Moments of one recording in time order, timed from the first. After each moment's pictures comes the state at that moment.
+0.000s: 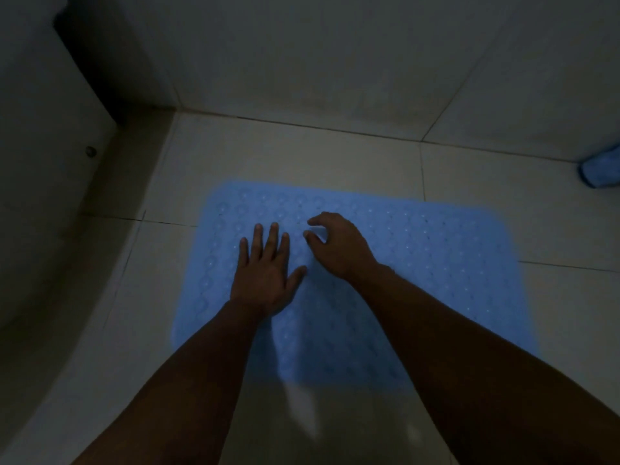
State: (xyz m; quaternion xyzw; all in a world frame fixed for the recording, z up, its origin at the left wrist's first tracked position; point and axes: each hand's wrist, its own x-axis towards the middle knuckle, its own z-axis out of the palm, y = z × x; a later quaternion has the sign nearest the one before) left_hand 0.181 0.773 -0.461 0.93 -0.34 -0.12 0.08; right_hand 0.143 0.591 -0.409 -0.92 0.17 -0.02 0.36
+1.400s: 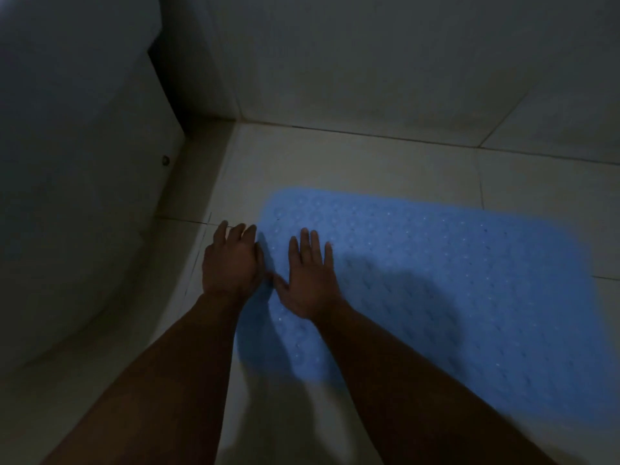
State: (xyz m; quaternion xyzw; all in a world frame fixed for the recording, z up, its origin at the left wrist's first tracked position) left_hand 0.249 0.880 -0.394 0.98 -0.18 -0.10 0.08; right_hand 0.169 0.745 -0.453 -0.98 0.09 0.09 0.16
